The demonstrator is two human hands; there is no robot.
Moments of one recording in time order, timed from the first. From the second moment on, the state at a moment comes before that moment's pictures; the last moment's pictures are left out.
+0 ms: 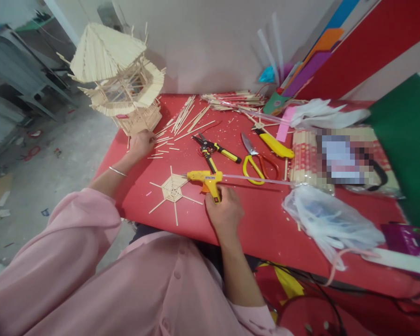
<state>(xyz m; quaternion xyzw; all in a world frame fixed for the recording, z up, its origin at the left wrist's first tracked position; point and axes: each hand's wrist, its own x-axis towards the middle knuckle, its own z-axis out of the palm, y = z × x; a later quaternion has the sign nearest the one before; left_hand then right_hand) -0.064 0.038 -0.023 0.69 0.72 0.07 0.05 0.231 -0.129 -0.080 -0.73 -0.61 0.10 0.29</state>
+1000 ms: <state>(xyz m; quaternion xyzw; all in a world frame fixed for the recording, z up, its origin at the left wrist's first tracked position) -0.071 -0.070 -0.014 0.70 0.60 0.25 0.28 0.246 0.007 -0.025 -0.69 -0.71 0.08 -0.05</state>
